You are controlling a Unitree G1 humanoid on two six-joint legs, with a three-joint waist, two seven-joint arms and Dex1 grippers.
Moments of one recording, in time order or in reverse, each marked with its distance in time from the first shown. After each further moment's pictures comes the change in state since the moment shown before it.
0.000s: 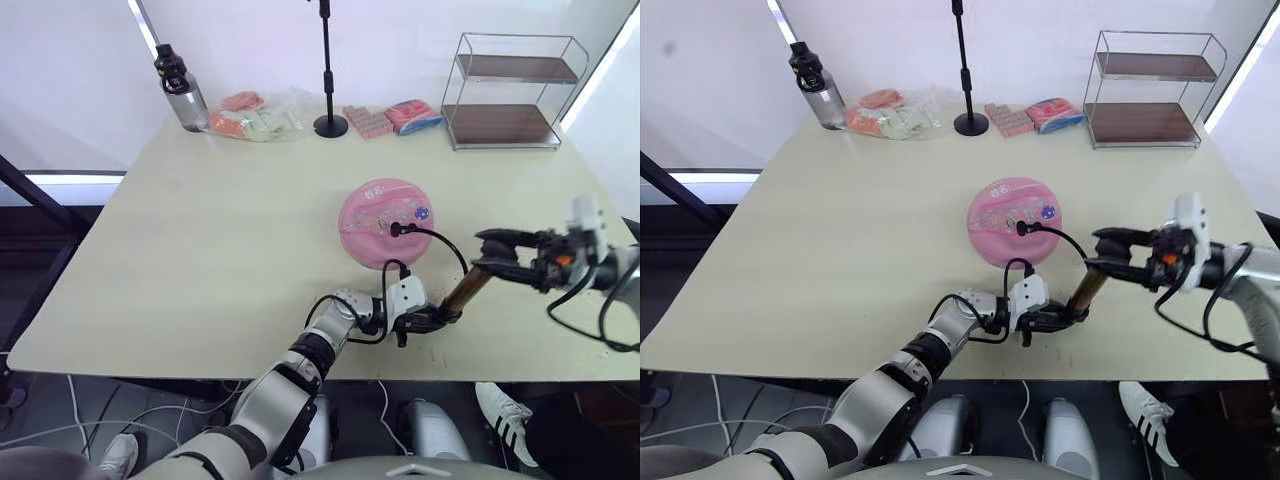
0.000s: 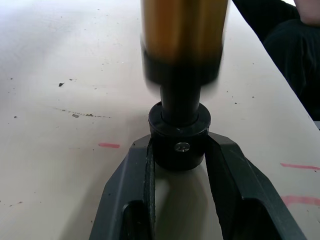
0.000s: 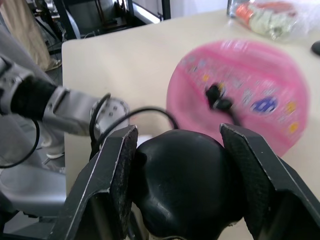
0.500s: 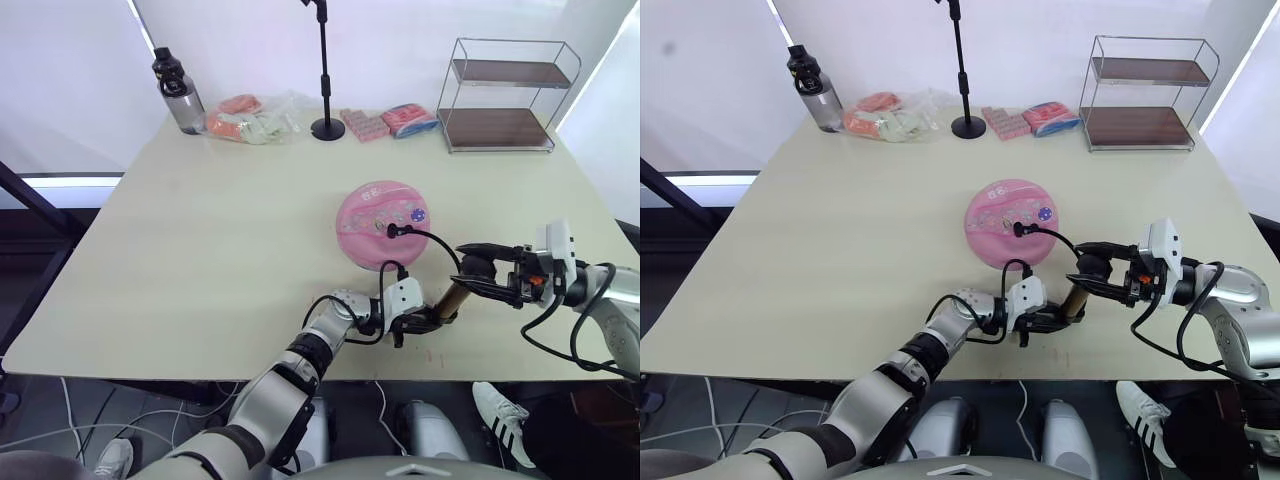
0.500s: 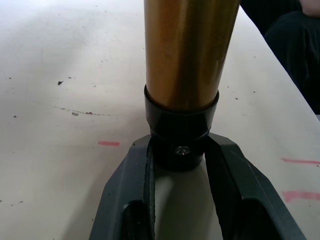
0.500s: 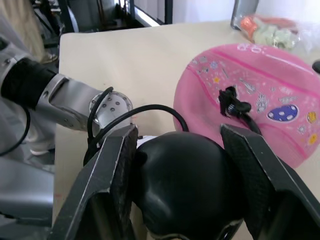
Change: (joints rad) left arm 0.005 0.014 -0.015 0.002 0.013 0.000 0.014; right arm 0.119 0.162 0.132 0.050 -0.190 -0.309 0.001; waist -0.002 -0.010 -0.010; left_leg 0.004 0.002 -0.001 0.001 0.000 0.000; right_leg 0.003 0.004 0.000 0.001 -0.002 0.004
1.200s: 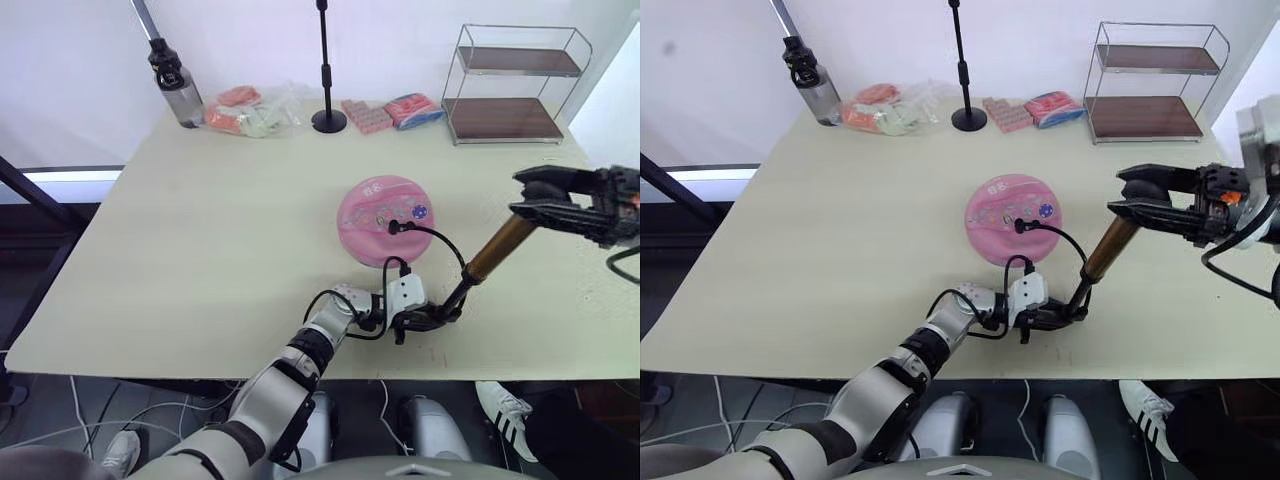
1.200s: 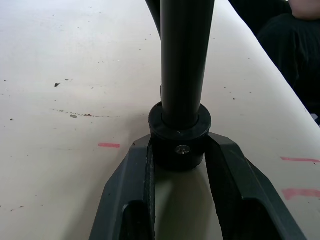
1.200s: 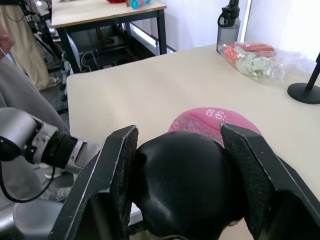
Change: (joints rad) left arm -0.015 0.001 0.001 -0.012 -0.014 -0.001 -0.035; right arm -0.199 -0.271 -0.288 -0.191 0.369 0.557 -0.087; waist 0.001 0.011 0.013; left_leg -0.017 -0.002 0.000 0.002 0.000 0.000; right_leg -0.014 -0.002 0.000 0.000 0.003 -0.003
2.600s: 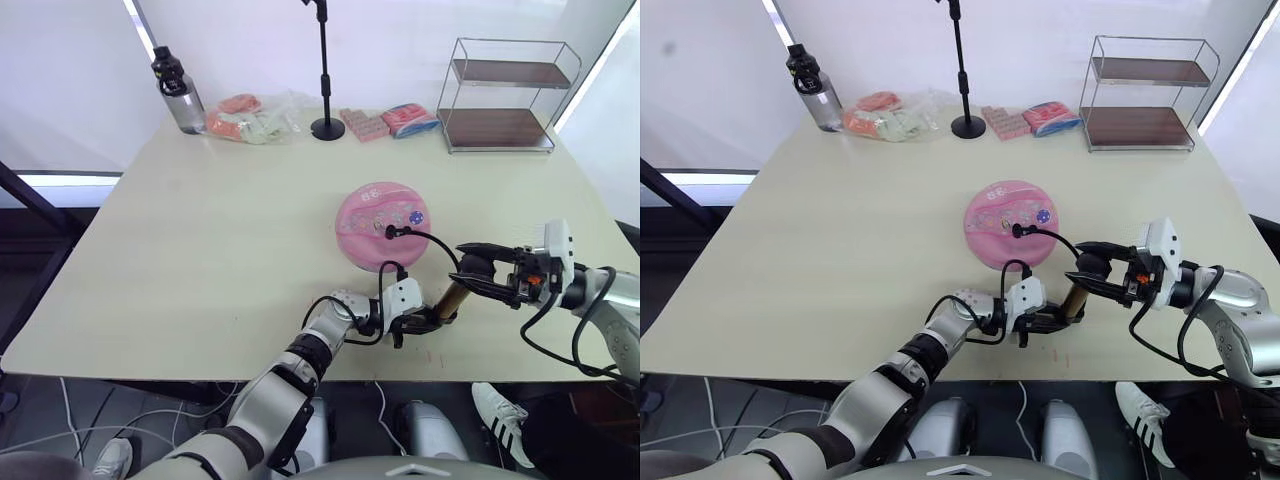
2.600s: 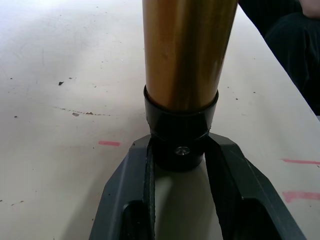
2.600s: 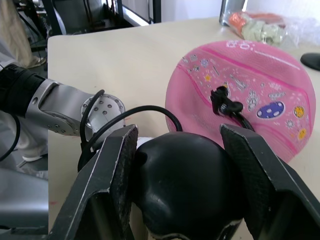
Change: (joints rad) left arm 0.021 0.004 -0.003 0.002 0.012 0.000 0.027; right arm 0.243 0.289 0.278 0.111 -0.356 -0.499 -0.007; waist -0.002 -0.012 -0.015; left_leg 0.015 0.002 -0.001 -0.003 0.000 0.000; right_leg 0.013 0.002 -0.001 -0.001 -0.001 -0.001
